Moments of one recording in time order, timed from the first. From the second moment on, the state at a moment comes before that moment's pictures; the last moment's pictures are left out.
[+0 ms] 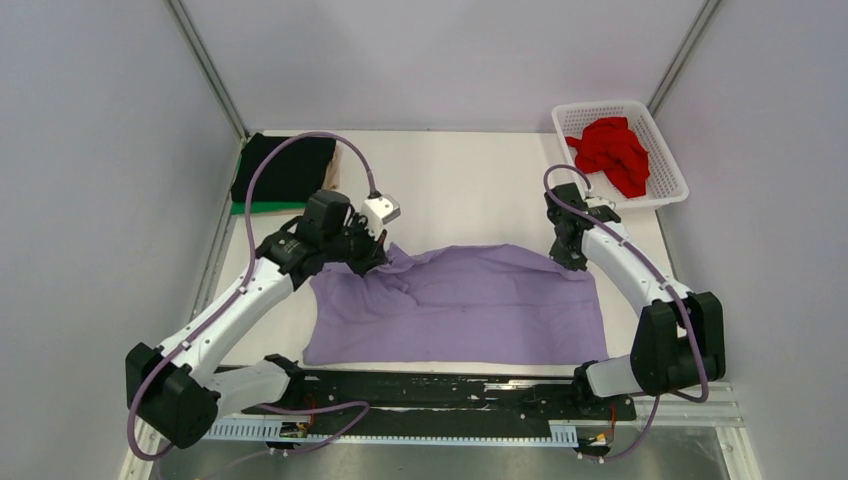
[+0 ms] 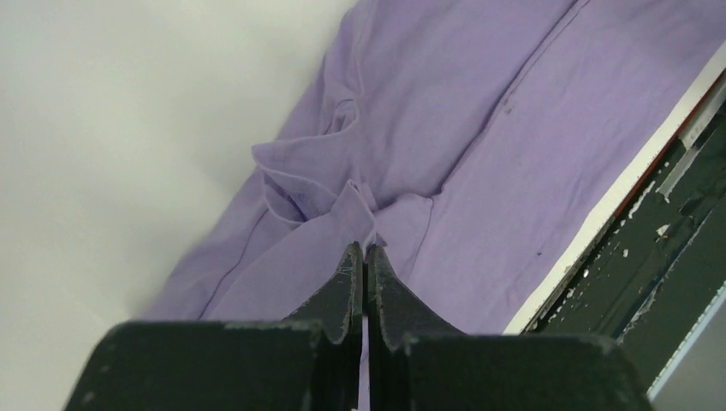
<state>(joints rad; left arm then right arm) -0.52 1.16 1.00 -0.59 0.37 0.18 0.23 1.41 1.03 -0.87 0.44 0.74</state>
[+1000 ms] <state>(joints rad) -0.53 0.65 0.72 -0.51 0.29 0.20 0.23 1.37 0.99 -1.15 0.44 0.87</state>
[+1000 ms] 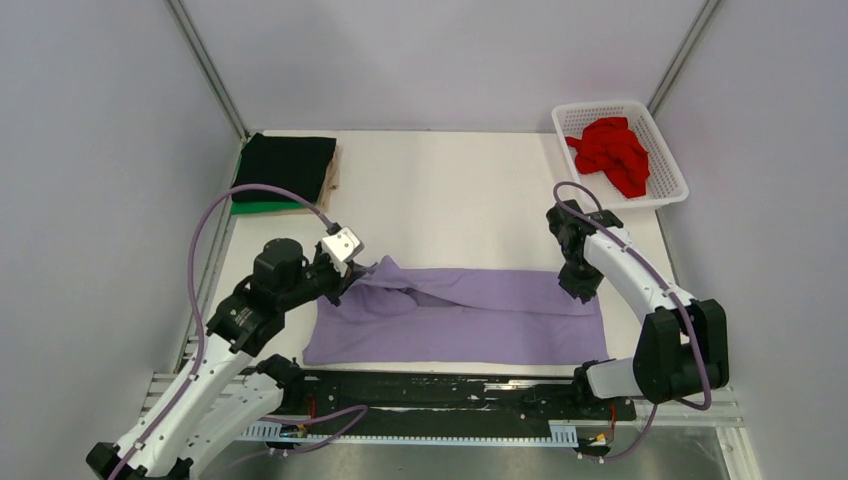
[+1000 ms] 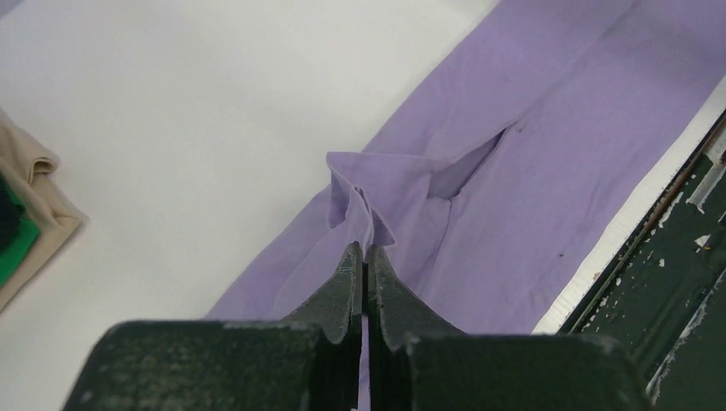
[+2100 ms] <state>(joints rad) -0.41 1.09 1.04 -0.42 -0.07 -0.44 0.51 1.25 0.90 -0.27 -0.54 0.44</state>
